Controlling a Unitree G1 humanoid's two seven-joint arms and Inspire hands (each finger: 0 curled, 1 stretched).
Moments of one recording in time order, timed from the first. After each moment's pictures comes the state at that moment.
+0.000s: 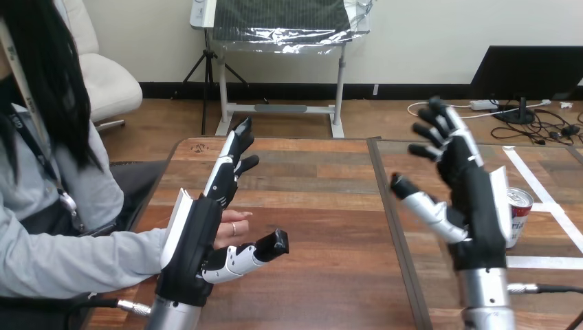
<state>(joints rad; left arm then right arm) -0.19 0.14 -0.08 0.91 0.16 -1.30 0.05 -0.27 -0.13 -0.09 0.90 -0.06 -1.11 -0.07</state>
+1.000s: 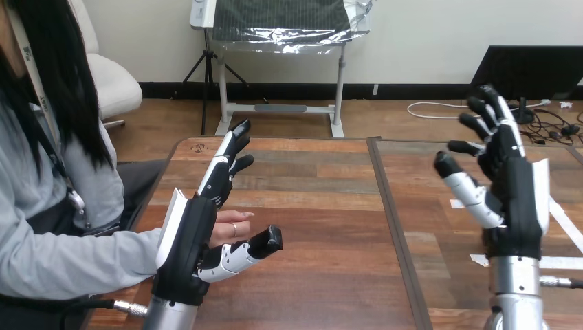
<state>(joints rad) -0.19 0.14 -0.06 0.91 0.16 -1.30 0.05 -0.34 -0.20 -0.17 1.00 -0.05 -1.10 -0.12</state>
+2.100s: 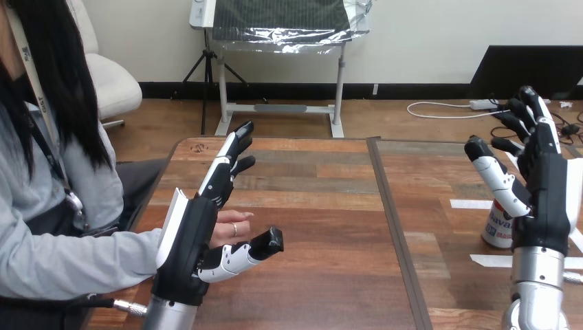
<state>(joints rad) -0.19 0.14 -0.06 0.91 0.15 -1.30 0.02 -0.40 -0.27 -0.21 1.08 -0.08 -1.01 -0.25</state>
